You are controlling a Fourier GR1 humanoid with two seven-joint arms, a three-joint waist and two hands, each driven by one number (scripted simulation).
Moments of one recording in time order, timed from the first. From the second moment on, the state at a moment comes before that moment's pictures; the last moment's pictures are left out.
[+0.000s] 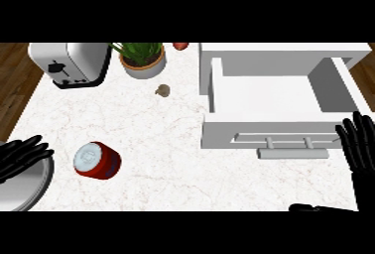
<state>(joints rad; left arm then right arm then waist) 0.14 0.65 0.17 -1.87 0.82 -0.88 0.13 0.22 -0.09 -0.07 -2.10 -0.02 0.03 0.11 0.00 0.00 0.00</state>
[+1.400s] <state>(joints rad) -0.06 0.32 0.23 -1.49 0.22 -0.99 -0.08 0.25 -0.08 -0.19 -2.02 -0.06 0.16 0.01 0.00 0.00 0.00</state>
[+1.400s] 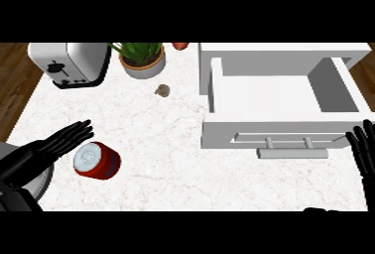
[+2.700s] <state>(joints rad) -0.22 0.45 0.07 -0.92 -0.18 -0.71 -0.62 0.25 -0.05 -0.19 -2.03 -0.04 0.17 -0.01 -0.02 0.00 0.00</state>
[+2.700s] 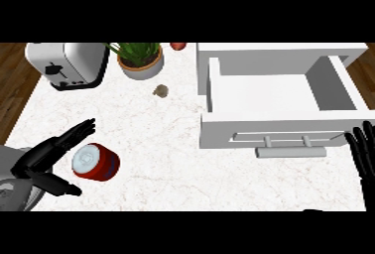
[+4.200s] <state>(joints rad) -0.44 0.41 -0.09 -0.47 -0.24 -0.55 -0.82 0.26 -0.06 -0.22 -2.10 -0.09 0.19 0.06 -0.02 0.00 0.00</state>
